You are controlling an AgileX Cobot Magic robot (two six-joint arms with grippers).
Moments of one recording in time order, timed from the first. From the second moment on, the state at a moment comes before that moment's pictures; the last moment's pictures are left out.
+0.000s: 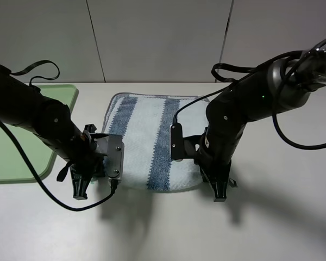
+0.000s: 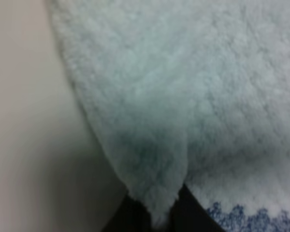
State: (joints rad) left arm -0.54 1.85 -0.73 -0.05 0.16 1.08; right arm 0.69 1.94 -0.93 -0.13 0.56 -0.78
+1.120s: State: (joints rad) left arm -0.63 1.51 -0.72 -0.04 0.57 1.09; right arm 0.80 1.73 -0.93 -0.10 0.82 -0.62
